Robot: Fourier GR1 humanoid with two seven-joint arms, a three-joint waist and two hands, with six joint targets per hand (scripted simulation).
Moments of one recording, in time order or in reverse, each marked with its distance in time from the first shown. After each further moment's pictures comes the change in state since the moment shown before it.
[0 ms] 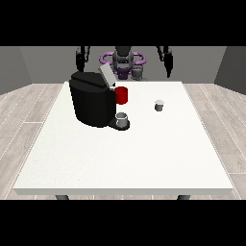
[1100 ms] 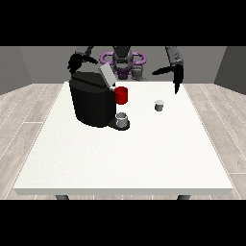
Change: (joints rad) left arm -0.302 0.253 0.183 0.353 -0.033 -0.140 -0.084; right arm -0.054 0.088 0.005 -0.027 0.000 -0.110 -0.087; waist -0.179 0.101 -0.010
